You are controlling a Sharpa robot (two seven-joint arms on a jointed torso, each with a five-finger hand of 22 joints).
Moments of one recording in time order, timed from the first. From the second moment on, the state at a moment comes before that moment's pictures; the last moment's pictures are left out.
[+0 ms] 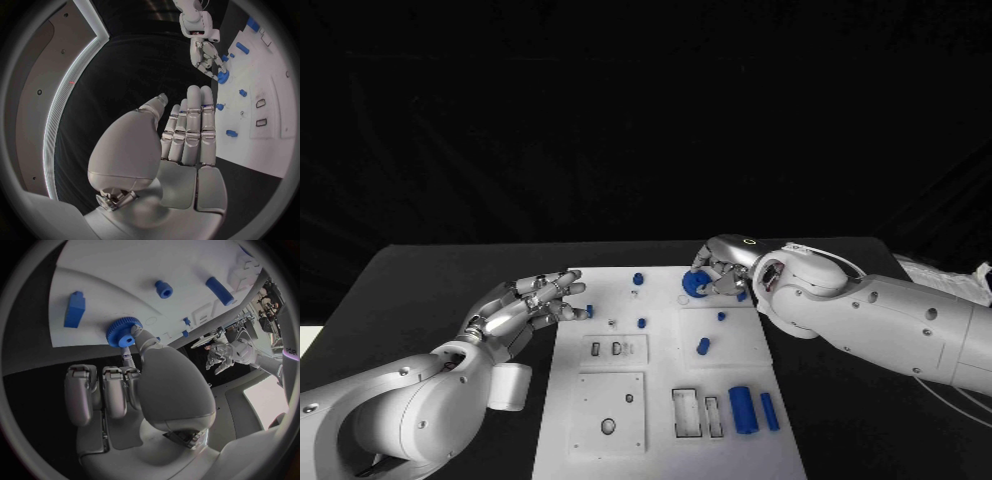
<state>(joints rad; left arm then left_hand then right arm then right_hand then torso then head) 1.16 -1.01 -0.01 1.85 0.14 -0.38 0.43 1.38 -0.08 0.25 0.11 0.16 0.99 0.21 0.07 0.07 1.13 0.14 0.07 0.07 1.21 0.05 0.57 0.51 0.18 1.05 0.16 0.53 0.25 1.22 -0.83 0.08 1.44 -1.60 -0.23 -0.21 1.43 -0.08 0.22 0.09 0.24 1.03 0.13 0.16 0.08 1.47 0.03 1.57 1.31 1.47 -0.04 1.53 1.31 0.05 1.47 0.06 1.49 1.31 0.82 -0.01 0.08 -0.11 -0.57</state>
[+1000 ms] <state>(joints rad) 1.16 -1.00 -0.01 1.85 0.14 -0.38 0.43 1.38 -0.08 0.25 0.11 0.16 0.99 0.21 0.07 0.07 1.13 0.14 0.07 0.07 1.20 0.05 0.57 0.51 0.18 1.05 0.16 0.53 0.25 1.21 -0.62 0.05 1.43 -1.74 -0.34 -0.20 1.37 -0.08 0.25 0.08 0.23 1.03 0.13 0.14 0.08 1.47 0.03 1.57 1.31 1.47 -0.04 1.53 1.31 0.05 1.47 0.06 1.51 1.31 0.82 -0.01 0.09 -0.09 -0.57</state>
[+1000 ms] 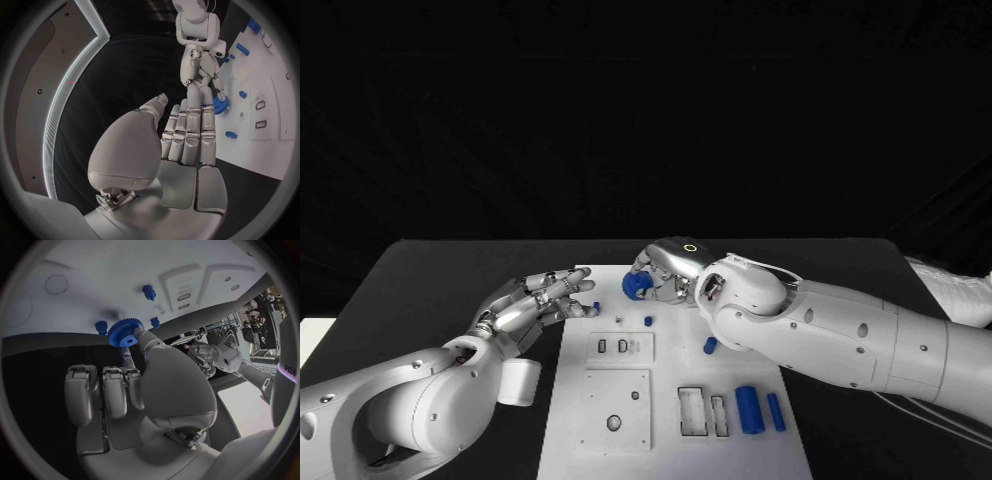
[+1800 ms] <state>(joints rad) 1.16 -1.00 -0.01 1.85 0.14 -0.38 0.43 1.38 -0.08 0.25 0.11 0.16 0.99 0.21 0.07 0.07 1.13 0.14 0.07 0.07 1.20 0.05 0.57 0.52 0.18 1.05 0.16 0.53 0.25 1.21 -0.59 0.05 1.39 -1.78 -0.29 -0.23 1.29 -0.11 0.25 0.09 0.12 1.05 0.13 0.10 0.07 1.47 0.04 1.57 1.31 1.47 -0.04 1.53 1.31 0.05 1.47 0.06 1.51 1.31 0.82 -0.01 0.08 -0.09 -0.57</state>
